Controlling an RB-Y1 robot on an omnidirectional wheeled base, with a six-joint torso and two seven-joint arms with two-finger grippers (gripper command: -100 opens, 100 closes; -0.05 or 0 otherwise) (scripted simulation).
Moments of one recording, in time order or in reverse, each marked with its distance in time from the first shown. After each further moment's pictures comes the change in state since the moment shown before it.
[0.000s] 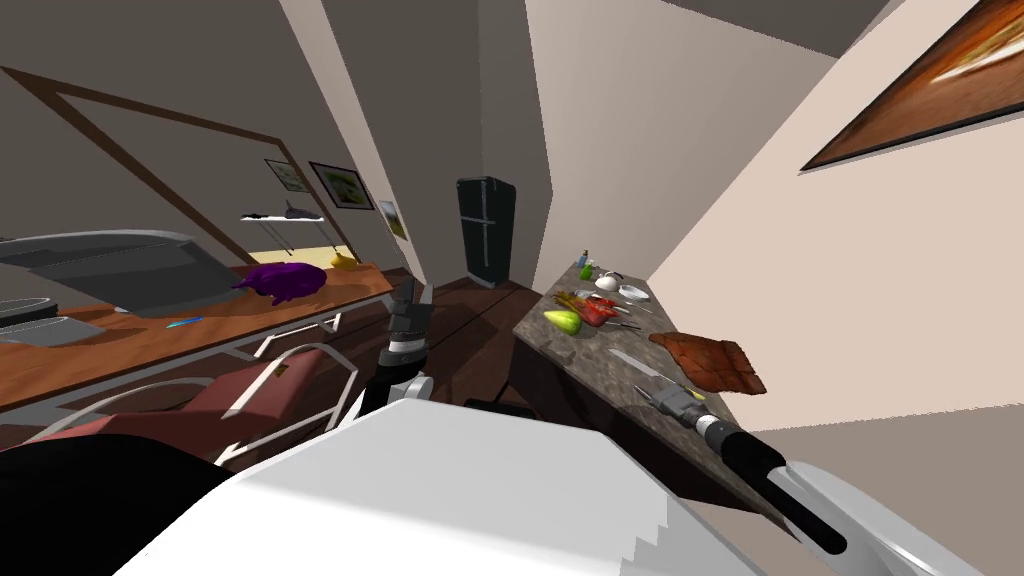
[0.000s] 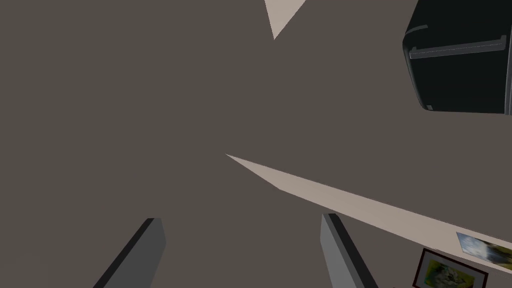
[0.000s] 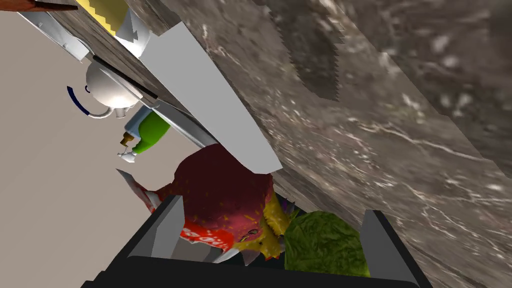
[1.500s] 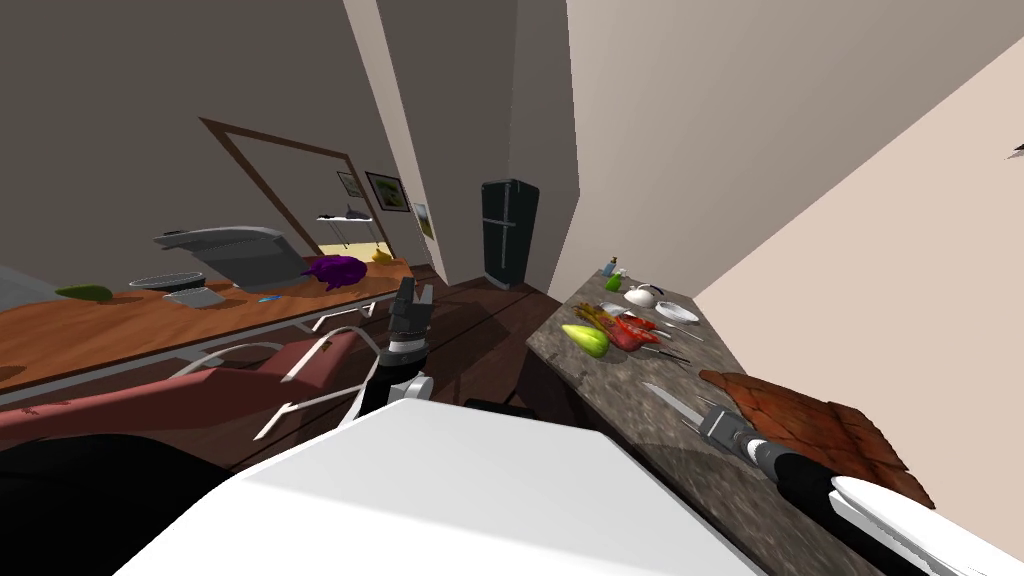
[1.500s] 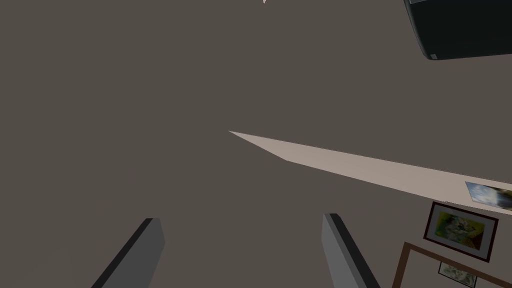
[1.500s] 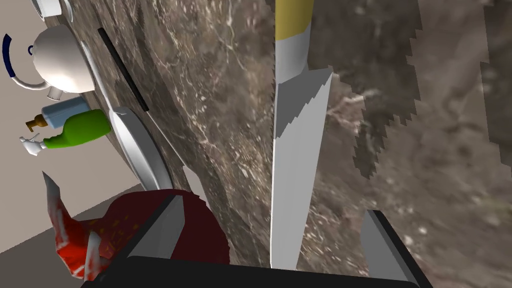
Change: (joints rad) left arm 0.000 0.000 0.000 0.000 0.000 0.000 0.000; right arm 0.019 -0.199 0.107 0.201 0.143 0.093 0.100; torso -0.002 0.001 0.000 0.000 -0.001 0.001
